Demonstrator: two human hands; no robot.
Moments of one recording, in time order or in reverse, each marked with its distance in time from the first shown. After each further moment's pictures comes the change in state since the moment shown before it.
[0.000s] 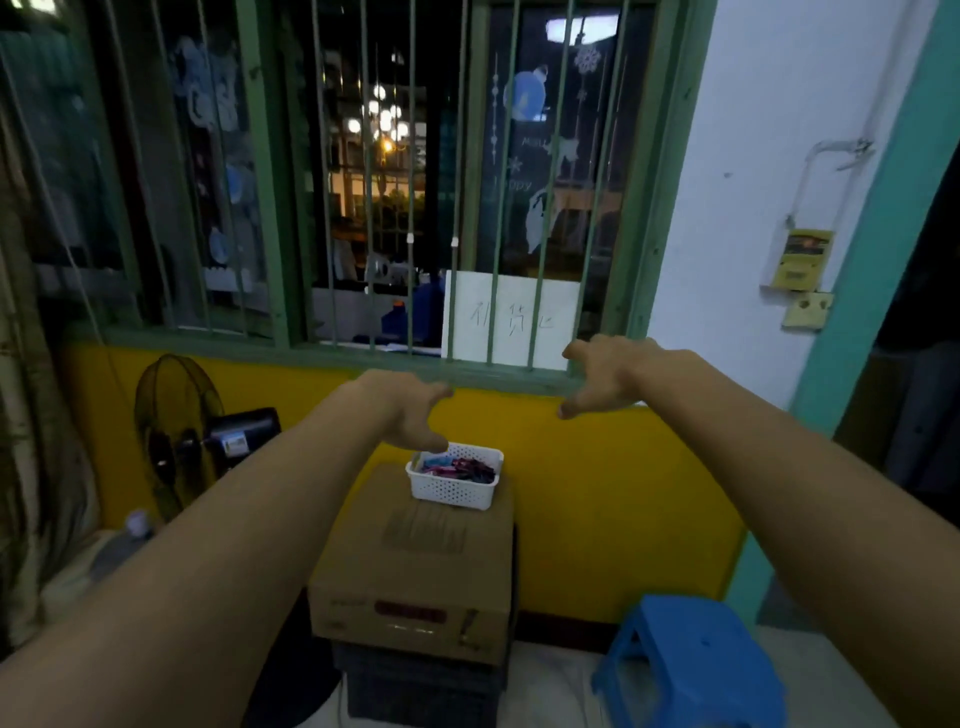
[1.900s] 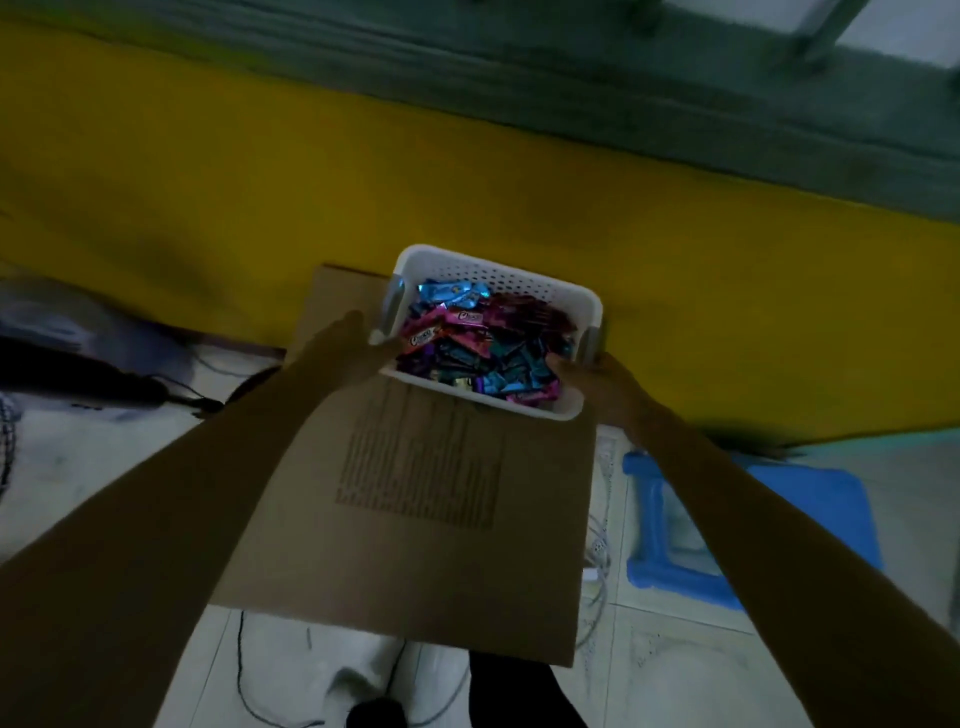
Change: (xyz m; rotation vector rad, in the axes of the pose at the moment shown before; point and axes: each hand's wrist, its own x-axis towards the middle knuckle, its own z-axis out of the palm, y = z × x) left_hand 0.505 -0.132 0.421 -0.942 -0.534 -0.564; right_hand 0.512 -0.057 0.479 1.466 -0.627 0.467
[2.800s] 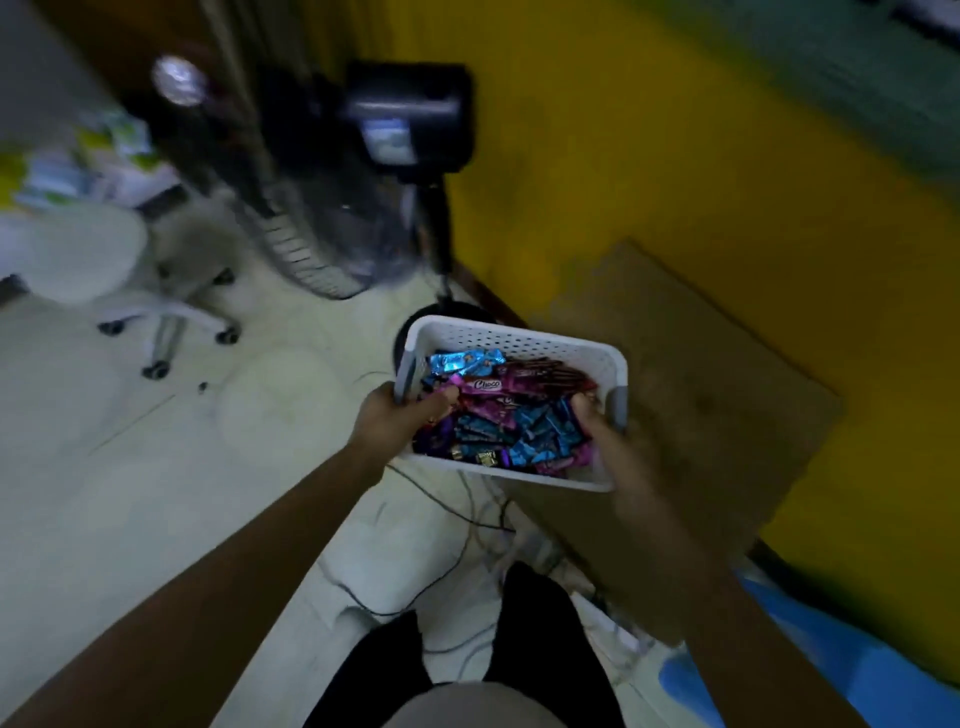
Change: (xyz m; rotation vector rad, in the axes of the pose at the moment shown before) left_hand -0.266 -0.240 0.054 -1.175 0.442 -0.272; right_hand -0.162 0.029 0.227 0.011 -0.240 -0.091
